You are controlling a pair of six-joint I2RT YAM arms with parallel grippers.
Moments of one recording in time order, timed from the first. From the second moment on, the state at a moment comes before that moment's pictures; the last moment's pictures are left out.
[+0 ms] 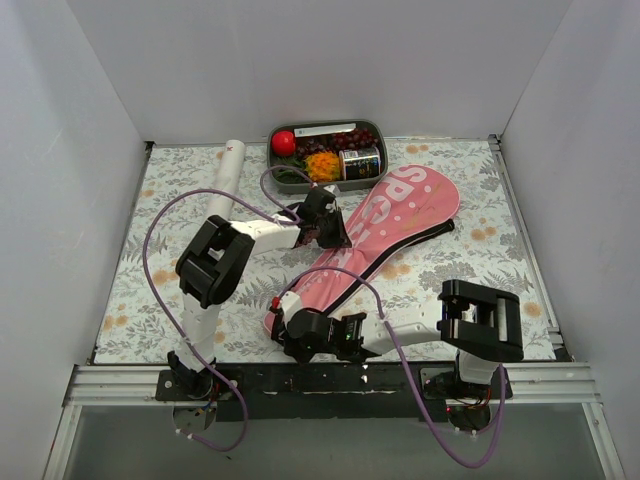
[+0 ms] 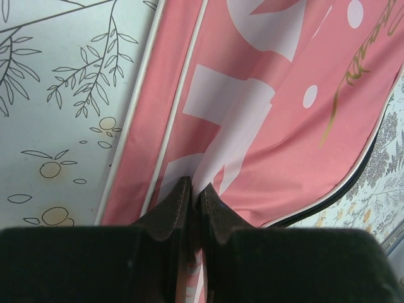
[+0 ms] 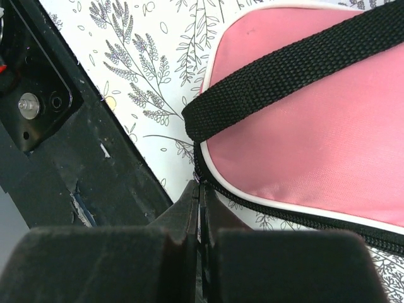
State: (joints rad) left arm -0.66 2.06 1.31 -0.05 0.18 -0.69; right arm 1.44 1.71 0.81 0.17 0.11 0.53
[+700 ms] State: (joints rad) left arm -0.63 2.01 1.26 -0.02 0.17 -0.62; right arm 1.39 1.35 0.79 -0.22 0.35 0.60
